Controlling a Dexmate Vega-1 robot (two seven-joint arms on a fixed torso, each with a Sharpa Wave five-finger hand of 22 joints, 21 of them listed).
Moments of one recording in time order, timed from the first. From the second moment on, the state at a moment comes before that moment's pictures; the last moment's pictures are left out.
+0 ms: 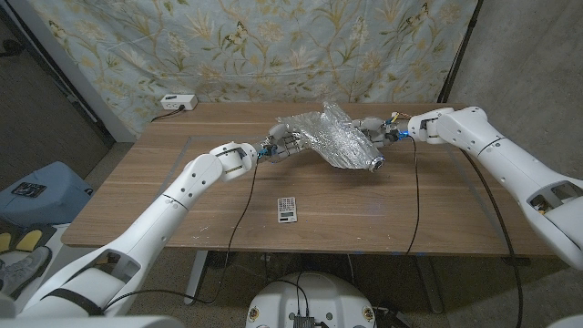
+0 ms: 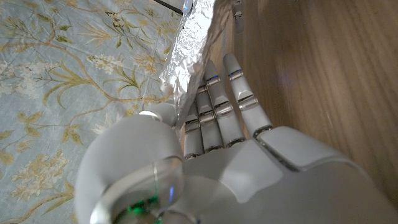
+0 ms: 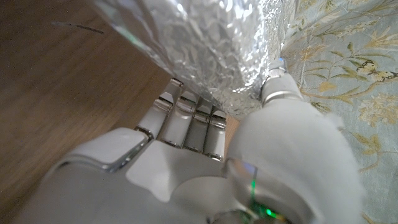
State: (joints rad) left arm 0.75 0.48 0.39 -1.68 -1.27 0.50 0.26; left_hand 0.90 0.21 0.78 -0.03 0.26 0.71 0.17 0.24 0.20 0.81 0.02 0.38 0.32 0.85 -0.03 0.35 0.24 0.71 0.09 0.49 0.22; right arm -0.40 -0.67 -0.55 -1.34 0.78 -0.68 0.38; right_hand 0.98 0.00 0.26 -0.15 0.17 0.89 0.04 0.20 0.23 0.88 -0.04 0.55 0.45 1.03 -0.14 0.41 0.48 0.65 -0.02 0.23 0.18
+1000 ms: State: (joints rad) left arm 0.72 0.49 0.39 -1.64 -1.28 0.53 0.22; left_hand 0.86 0.16 0.74 -0.02 0.24 0.73 0.16 0.23 0.20 0.82 0.01 0.37 0.32 0.86 -0.04 0.34 0.23 0.71 0.09 0.51 0.22; right arm -0.42 -0.64 -0.52 -1.29 0.89 -0.72 0.41; right_hand 0.97 0.01 0.26 -0.15 0.17 0.88 0.05 0.20 0.24 0.88 -0.03 0.55 0.45 1.03 -0.14 0.41 0.48 0.65 -0.02 0.23 0.18
